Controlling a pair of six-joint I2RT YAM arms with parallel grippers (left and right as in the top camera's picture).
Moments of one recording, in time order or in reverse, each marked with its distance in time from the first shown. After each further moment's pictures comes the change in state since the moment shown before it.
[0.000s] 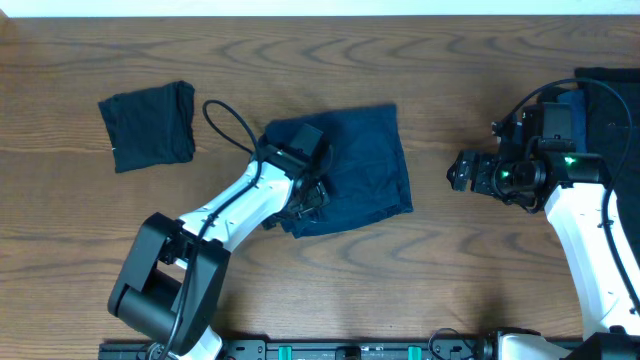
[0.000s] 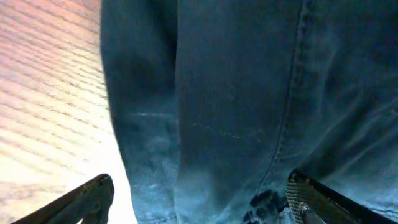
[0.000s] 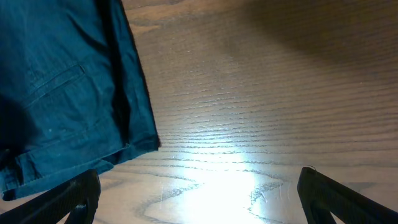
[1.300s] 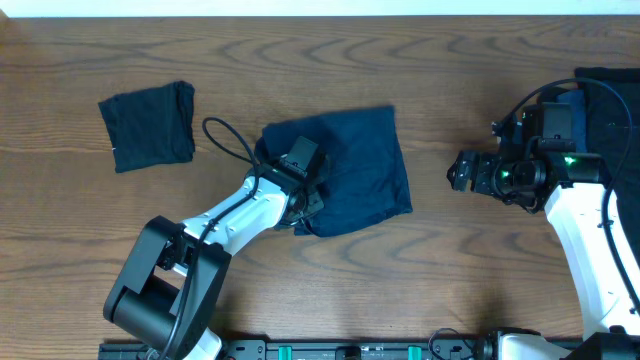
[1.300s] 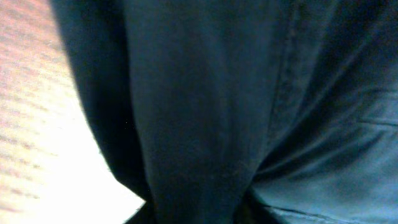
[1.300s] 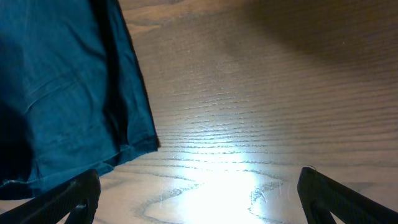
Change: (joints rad) left arm 0.000 -0.023 -0.138 0.222 0.071 -0.032; right arm 0.000 0.000 0.000 0.000 0.000 0.000
